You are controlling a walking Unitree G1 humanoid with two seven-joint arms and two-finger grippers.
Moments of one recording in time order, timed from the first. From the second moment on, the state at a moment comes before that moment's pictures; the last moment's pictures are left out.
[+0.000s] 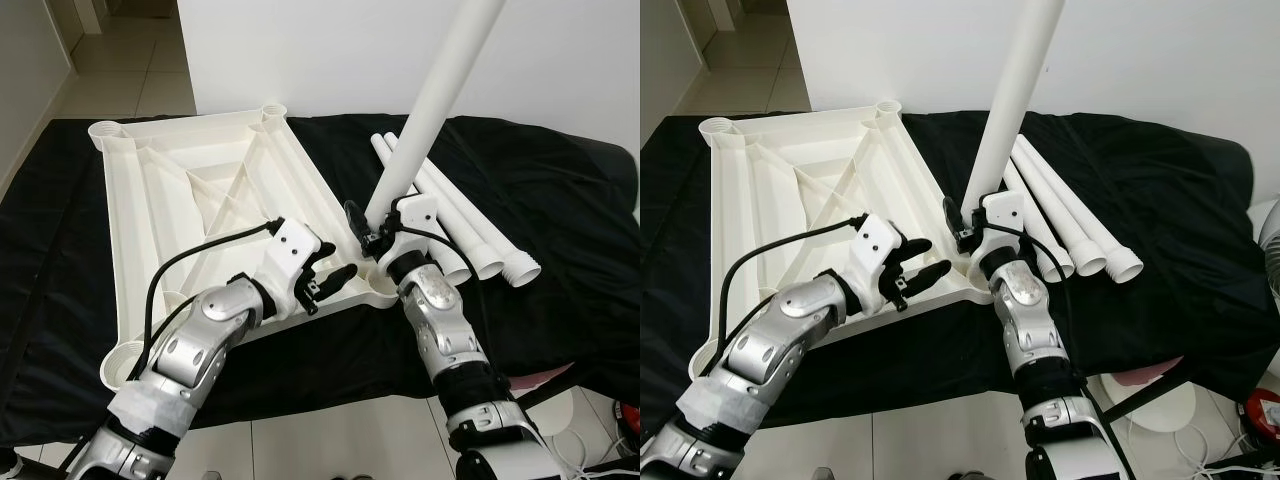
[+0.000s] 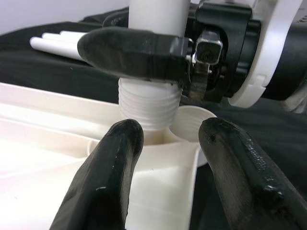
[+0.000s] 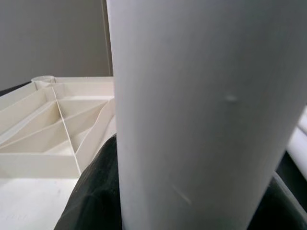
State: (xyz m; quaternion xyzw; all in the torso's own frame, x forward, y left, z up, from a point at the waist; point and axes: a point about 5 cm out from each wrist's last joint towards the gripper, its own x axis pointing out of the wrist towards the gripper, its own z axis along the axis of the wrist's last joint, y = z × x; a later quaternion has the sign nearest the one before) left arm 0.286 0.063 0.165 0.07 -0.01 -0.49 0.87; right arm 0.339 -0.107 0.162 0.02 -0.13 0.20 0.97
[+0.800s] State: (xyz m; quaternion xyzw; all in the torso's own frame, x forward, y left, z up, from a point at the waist) left arm 0.273 0.076 0.164 0.03 -0.01 -0.49 0.87; right arm 0.321 -0.137 0.144 -0.02 -0.10 0.20 0.97
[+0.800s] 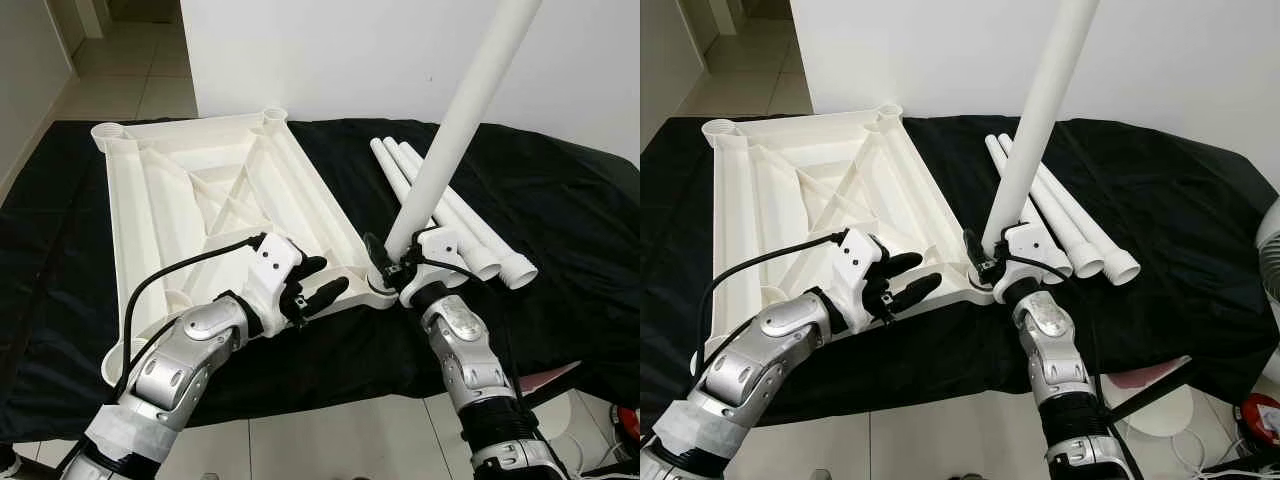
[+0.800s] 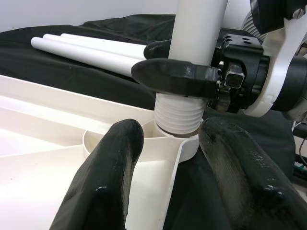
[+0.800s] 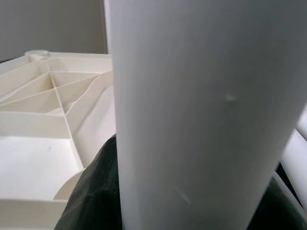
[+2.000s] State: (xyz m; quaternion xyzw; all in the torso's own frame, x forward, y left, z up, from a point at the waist) left arm 0.270 0.083 0.172 0.04 -0.01 -0.50 0.86; right arm 0.328 -0.137 0.125 -0.08 -0.06 0.29 0.95
